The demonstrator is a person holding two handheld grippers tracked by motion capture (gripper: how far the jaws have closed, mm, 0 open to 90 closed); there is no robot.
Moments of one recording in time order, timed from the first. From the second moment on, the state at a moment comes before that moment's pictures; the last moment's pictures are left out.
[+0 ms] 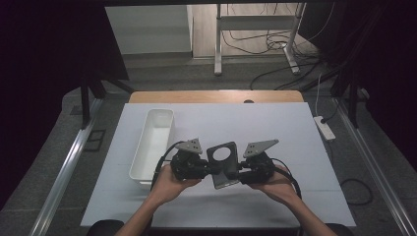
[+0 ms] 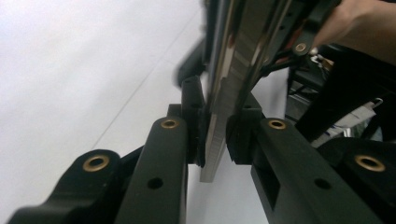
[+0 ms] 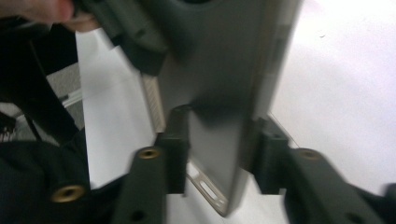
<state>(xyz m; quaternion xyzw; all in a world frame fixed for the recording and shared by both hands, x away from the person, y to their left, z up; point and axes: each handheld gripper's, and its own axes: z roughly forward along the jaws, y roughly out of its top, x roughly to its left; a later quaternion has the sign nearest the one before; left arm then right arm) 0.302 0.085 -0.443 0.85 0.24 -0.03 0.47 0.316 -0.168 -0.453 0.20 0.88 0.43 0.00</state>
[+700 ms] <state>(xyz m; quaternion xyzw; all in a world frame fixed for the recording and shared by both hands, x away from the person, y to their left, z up) 0.304 0.095 -0.443 0.83 0.28 0.03 0.48 0.307 -0.174 -0.439 0.20 0.87 0.44 0.06</state>
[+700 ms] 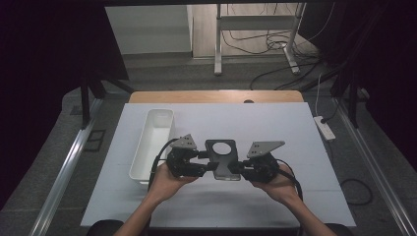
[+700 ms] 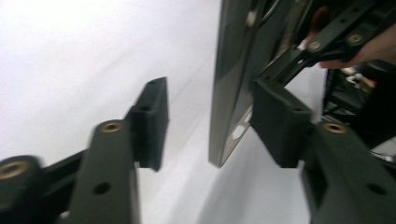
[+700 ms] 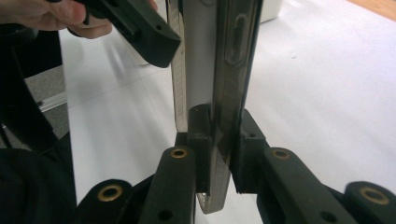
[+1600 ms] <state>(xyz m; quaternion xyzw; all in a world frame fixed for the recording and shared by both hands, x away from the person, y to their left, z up) 0.303 0.102 -0.446 0.81 0.34 0.08 0.47 0.305 -0.178 -0.436 0.28 0.85 0.44 0.11</state>
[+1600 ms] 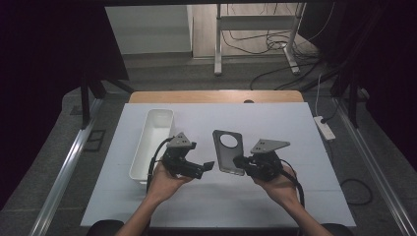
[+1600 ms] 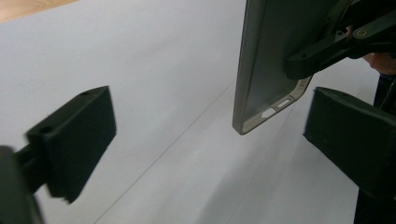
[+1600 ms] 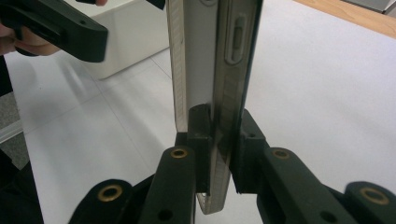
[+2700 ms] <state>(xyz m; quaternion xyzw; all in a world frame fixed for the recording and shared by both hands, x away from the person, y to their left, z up) 0.298 0.093 -0.442 0.79 0.38 0.07 0.47 0.293 -0.148 -0.447 0.26 0.86 0.42 0.10</state>
